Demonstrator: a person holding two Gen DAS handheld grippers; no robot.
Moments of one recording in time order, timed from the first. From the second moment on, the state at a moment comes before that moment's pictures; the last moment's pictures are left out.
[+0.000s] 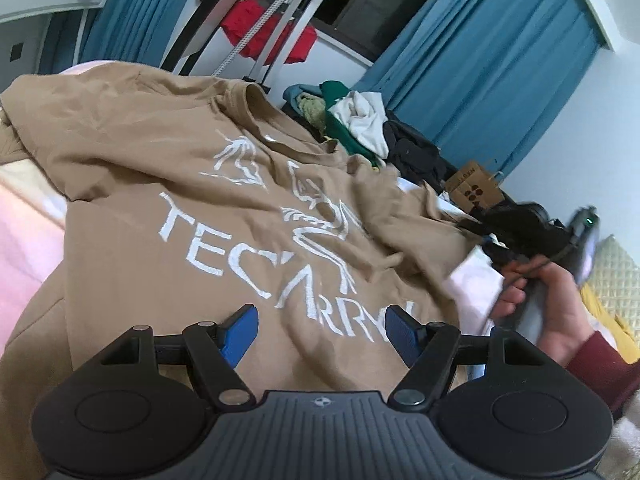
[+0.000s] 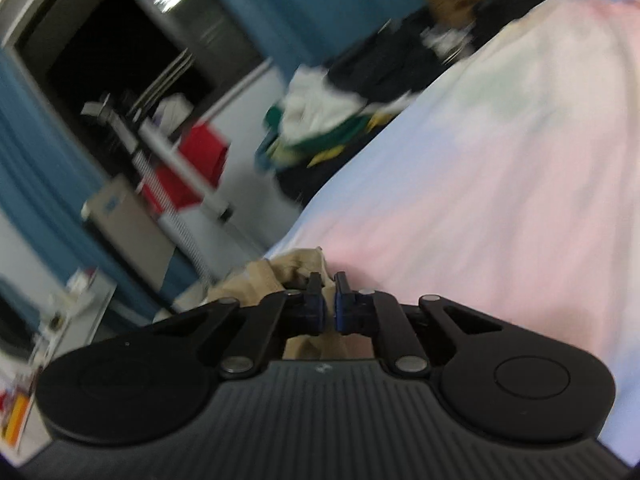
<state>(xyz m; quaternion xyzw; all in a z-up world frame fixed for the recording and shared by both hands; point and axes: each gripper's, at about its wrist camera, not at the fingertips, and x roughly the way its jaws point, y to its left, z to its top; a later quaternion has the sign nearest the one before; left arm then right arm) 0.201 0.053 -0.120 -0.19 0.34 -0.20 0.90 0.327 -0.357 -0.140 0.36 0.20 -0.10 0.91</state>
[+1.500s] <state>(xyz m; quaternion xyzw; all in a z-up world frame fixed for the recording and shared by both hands) 0.205 0.037 -0.136 -0.14 0.36 -0.17 0.91 0.342 -0.467 -0.161 0.37 0.20 -0.17 0.89</state>
